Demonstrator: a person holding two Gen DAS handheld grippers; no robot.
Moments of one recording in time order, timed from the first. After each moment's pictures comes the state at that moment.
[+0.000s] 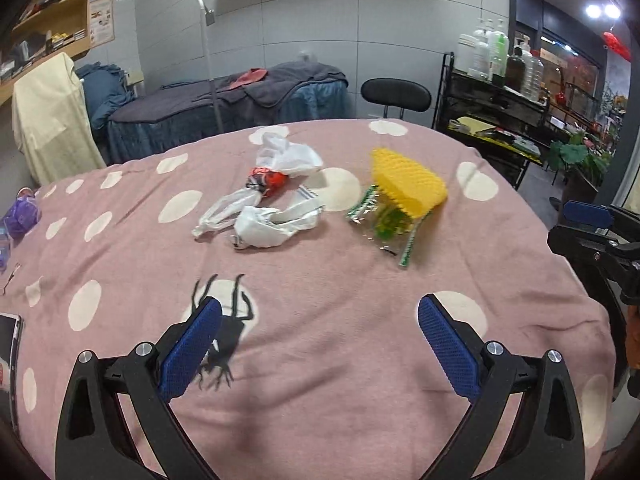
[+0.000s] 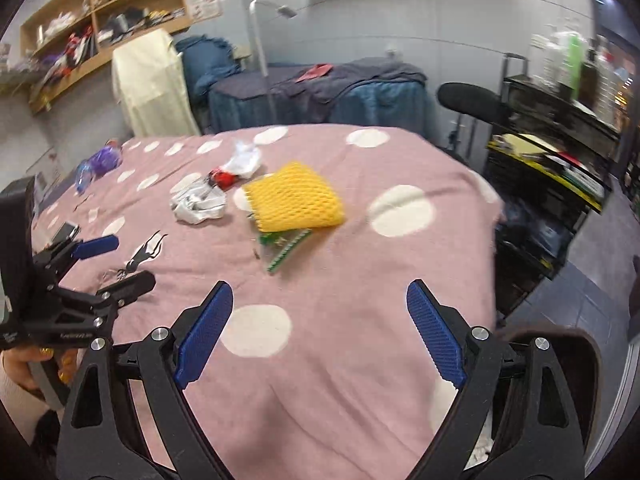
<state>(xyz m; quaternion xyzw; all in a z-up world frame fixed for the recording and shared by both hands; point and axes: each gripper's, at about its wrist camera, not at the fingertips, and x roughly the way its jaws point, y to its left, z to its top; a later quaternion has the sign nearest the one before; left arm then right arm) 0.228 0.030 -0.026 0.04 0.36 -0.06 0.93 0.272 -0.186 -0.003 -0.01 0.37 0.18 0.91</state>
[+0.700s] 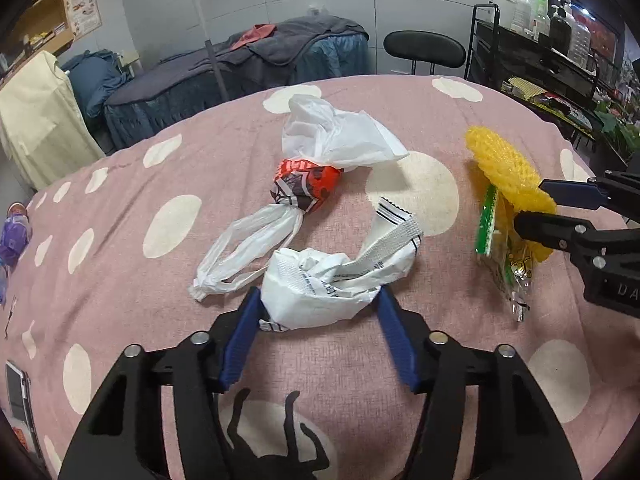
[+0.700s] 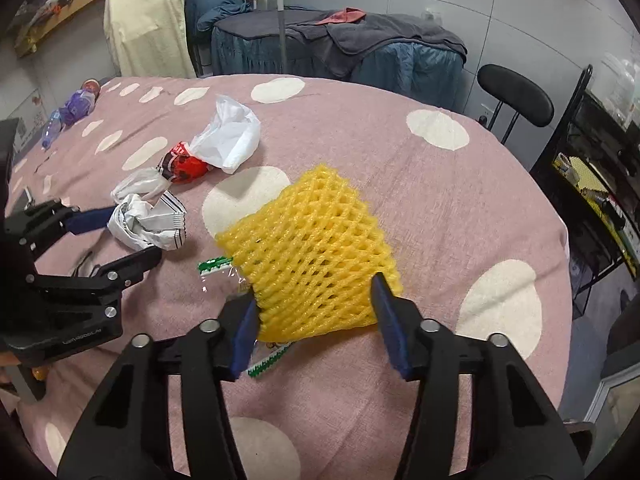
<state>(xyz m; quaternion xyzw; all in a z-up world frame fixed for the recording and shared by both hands) 0.330 0.049 -0.059 0.07 0.43 -0.05 0.90 0.403 -0.097 -0.049 -0.08 0.44 0.17 0.88</state>
